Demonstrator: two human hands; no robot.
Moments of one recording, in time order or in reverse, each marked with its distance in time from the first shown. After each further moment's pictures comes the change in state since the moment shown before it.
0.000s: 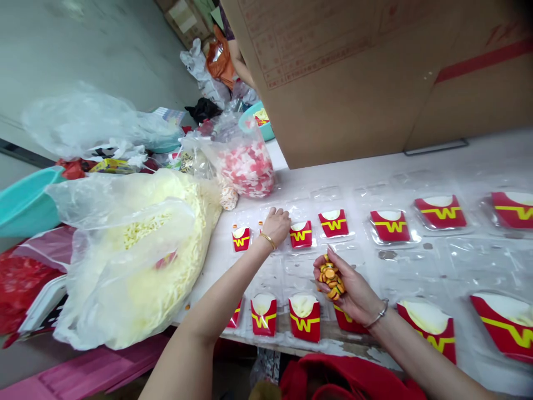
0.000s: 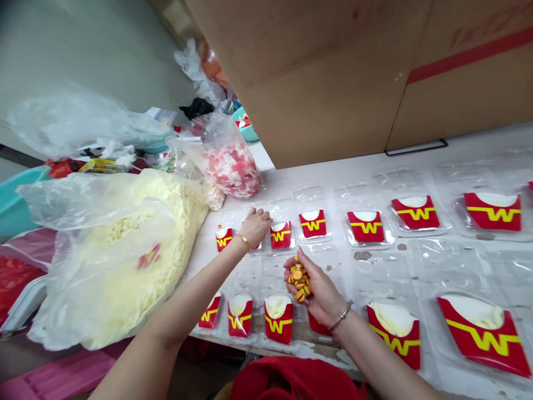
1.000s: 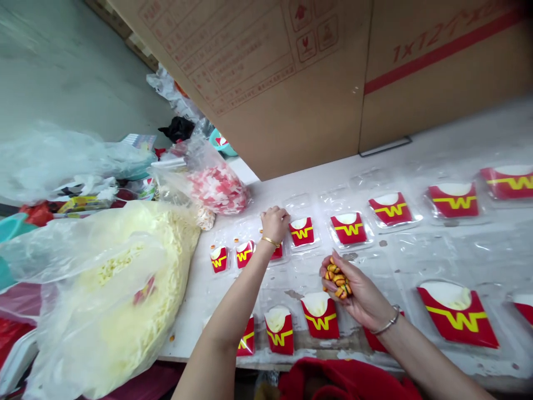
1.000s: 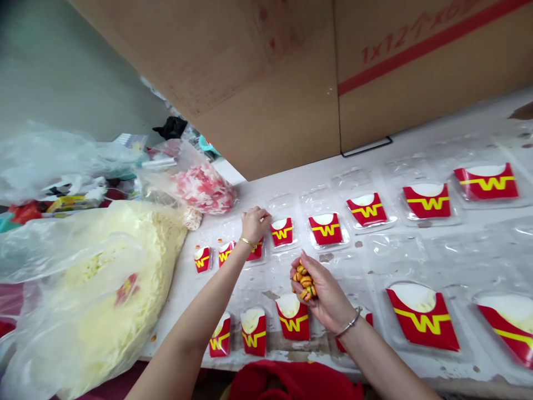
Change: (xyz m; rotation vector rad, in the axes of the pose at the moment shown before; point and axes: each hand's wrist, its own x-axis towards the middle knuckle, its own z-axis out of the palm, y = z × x) left_hand 0.087 0.066 -0.009 -0.354 0.213 -0.279; right_hand -0.043 -0.062 -0.047 0.113 0.067 -0.184
